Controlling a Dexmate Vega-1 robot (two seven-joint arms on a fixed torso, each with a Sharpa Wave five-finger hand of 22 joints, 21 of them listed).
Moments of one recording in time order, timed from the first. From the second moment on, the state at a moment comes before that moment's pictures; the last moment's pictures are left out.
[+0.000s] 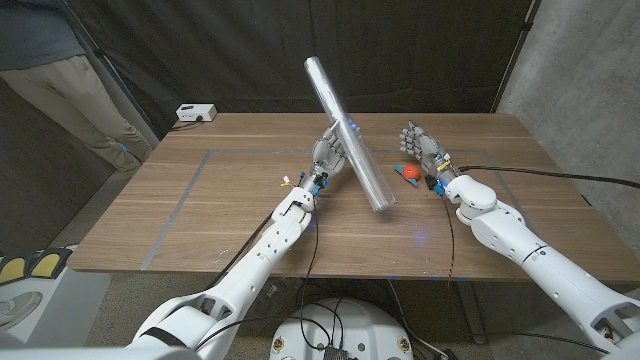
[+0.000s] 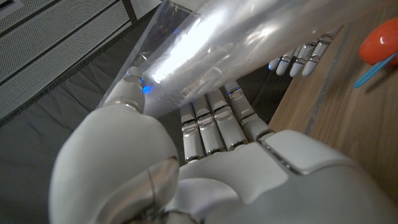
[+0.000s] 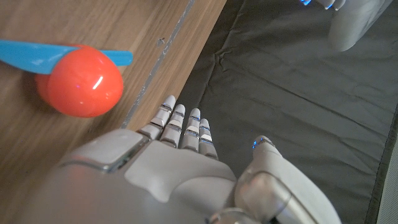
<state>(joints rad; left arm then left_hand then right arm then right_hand) 0.79 0.06 0.40 -1.17 -1.10 -0.17 -0.44 0.91 0.02 0.43 -0.13 0.19 0.84 -0.02 0.38 0.37 0.88 -0.12 0.44 0.43 0.84 -0.10 0.20 0.29 0.34 -0.03 0.91 0.17 -0.87 -0.65 -0.42 -1.54 0.53 0.10 -0.05 0.22 0.11 0.27 0.02 0.20 0.11 0.06 0.19 0.17 0.20 0.03 0.21 0.18 0.15 0.04 0.19 0.17 0.03 0.01 0.63 0.17</state>
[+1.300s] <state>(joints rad) 0.82 -0.05 0.35 -1.12 -1.20 -0.15 -0.53 0.86 0.06 0.37 -0.07 0.18 0.71 -0.09 0.42 0.29 0.79 -0.13 0.31 0.33 0.78 -0.09 0.20 0.23 0.36 -0.01 0.85 0.17 -0.79 -0.76 -0.49 -1.77 0.36 -0.08 -0.01 0.23 0.10 0.26 0.00 0.19 0.11 0.06 0.19 0.17 0.20 0.02 0.21 0.18 0.15 0.04 0.19 0.17 0.04 0.01 0.62 0.17</state>
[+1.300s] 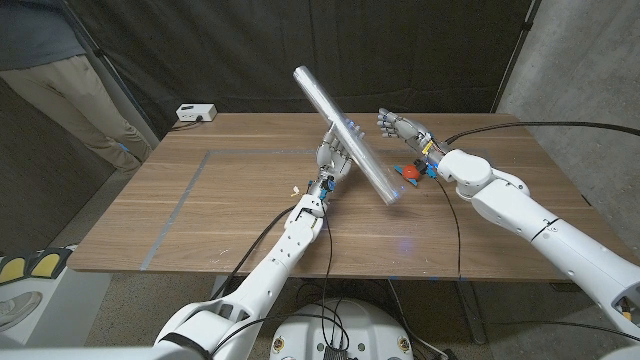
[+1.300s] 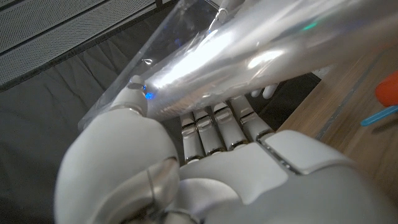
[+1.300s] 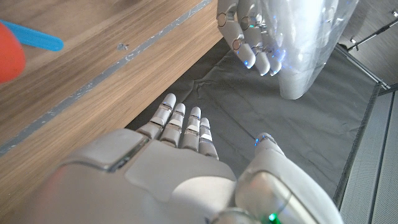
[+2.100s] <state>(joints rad) 0.86 -0.08 0.34 -1.17 -1.25 -0.12 -0.51 0.73 0.08 0.37 0.07 0.19 0.64 -0.10 0.35 0.23 0.73 -0.10 0.24 0.29 0.72 -0.07 0.20 0.21 0.35 0.01 0.80 0.17 -0.76 -0.79 -0.53 -1.90 0.26 -0.19 0.00 0.25 0.08 0.26 -0.03 0.18 0.18 0.06 0.20 0.17 0.32 0.05 0.24 0.18 0.33 0.04 0.22 0.17 0.17 0.02 0.63 0.18</state>
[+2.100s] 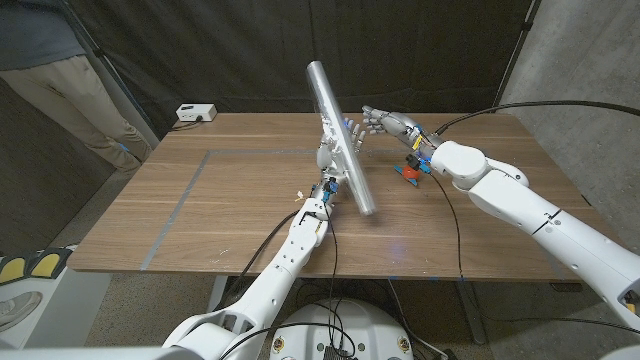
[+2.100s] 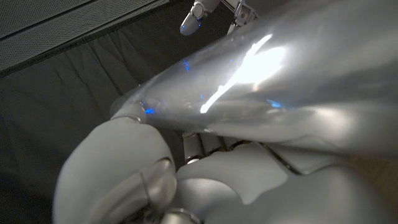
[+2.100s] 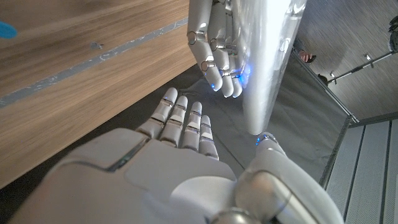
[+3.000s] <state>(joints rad) 0.86 -0.10 0.33 -1.17 -1.26 -0.12 -0.40 0.68 0.08 0.37 0.08 0.20 0.67 -0.08 0.35 0.21 0.75 -0.12 0.24 0.28 0.74 -0.07 0.22 0.21 0.35 0.01 0.78 0.17 -0.69 -0.69 -0.76 -2.20 -0.17 -0.78 -0.24 0.48 0.03 0.29 -0.16 0.18 0.51 0.01 0.26 0.19 0.66 -0.01 0.33 0.20 0.69 -0.03 0.36 0.24 0.41 0.05 0.69 0.20</state>
